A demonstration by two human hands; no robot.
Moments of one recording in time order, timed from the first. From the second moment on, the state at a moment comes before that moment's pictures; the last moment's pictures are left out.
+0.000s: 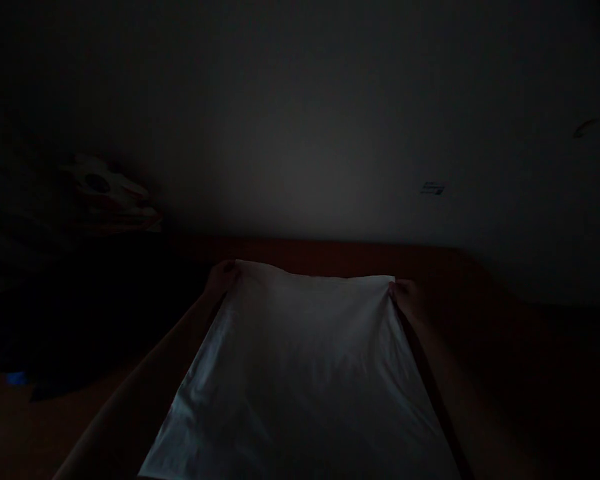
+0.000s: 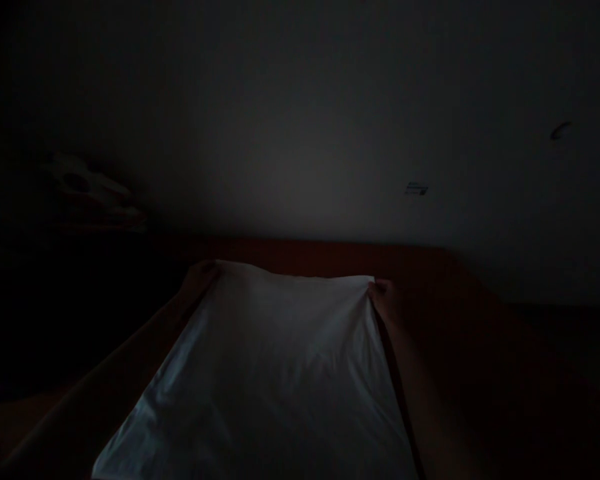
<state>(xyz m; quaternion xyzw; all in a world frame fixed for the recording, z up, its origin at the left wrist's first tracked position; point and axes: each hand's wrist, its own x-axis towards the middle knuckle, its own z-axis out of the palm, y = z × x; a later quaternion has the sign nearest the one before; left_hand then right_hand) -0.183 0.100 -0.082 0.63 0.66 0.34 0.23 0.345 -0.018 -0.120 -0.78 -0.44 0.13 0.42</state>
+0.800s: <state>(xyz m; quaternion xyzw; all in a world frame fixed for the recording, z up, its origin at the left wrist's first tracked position) -0.122 -0.010 -0.126 0.82 0.56 0.10 0.00 0.263 -0.072 -0.142 -0.70 -0.70 -0.03 0.14</state>
